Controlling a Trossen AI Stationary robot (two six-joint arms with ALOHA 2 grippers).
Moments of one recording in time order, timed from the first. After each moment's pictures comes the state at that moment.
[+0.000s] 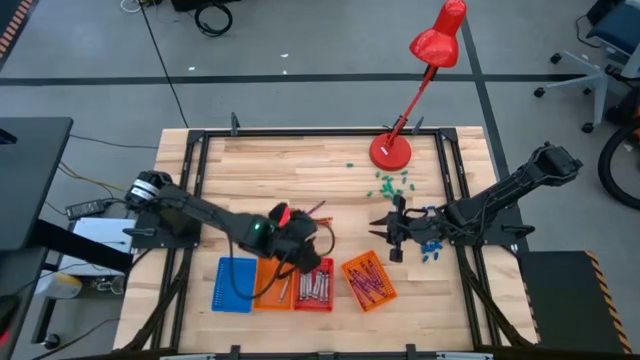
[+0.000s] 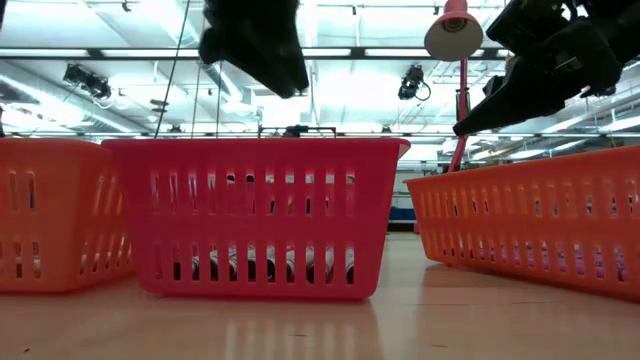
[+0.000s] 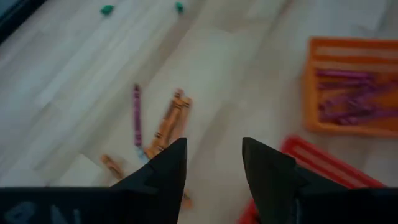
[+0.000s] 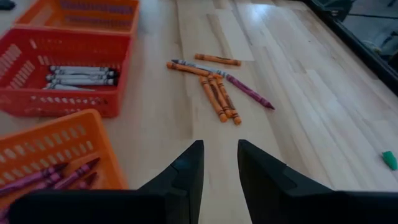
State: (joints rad) left arm -0.36 1.72 1.40 -0.75 -0.59 -0.75; right arm 0.39 1.09 0.43 0.08 0.52 0.16
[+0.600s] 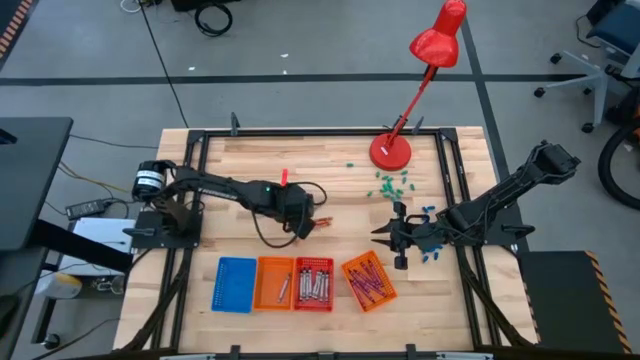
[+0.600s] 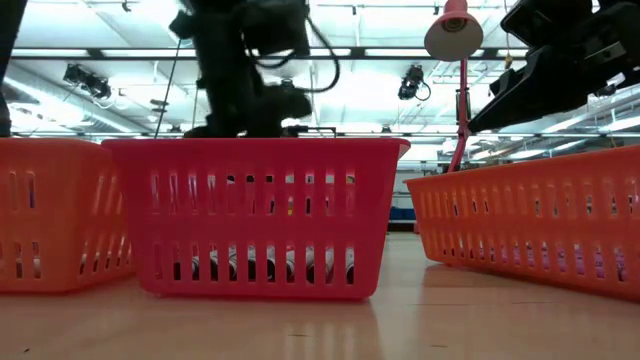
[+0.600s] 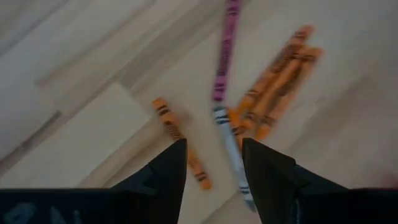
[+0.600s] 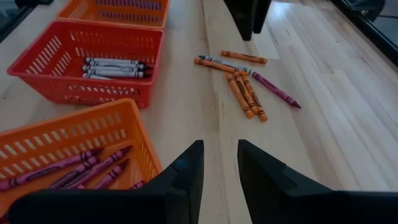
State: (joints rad) left arm -0.02 1.72 1.16 -0.70 -0.22 -0.85; right arm 0.46 1.09 0.43 0.06 0.50 0.18
